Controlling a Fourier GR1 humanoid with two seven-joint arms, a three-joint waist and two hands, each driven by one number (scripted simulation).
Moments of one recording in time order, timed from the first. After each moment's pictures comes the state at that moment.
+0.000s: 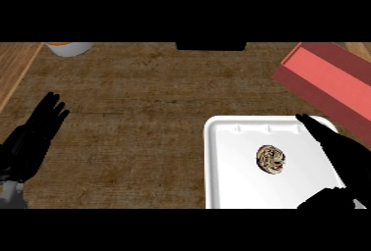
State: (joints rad) left arm -0.03 0.51 -0.08 -1.60 0.51 0.15 0.15; right arm -0.10 -0.64 0.28 -2.07 0.28 0.31 0.92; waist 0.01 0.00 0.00
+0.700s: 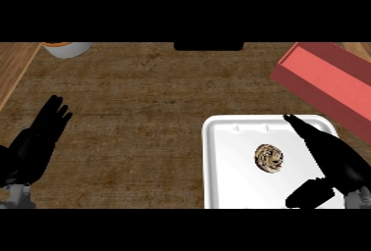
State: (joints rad) left arm -0.01 0.42 -0.03 -1.63 0.40 0.12 0.18; right arm -0.12 -0.51 0.27 -1.97 0.38 0.41 0.88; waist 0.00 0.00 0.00
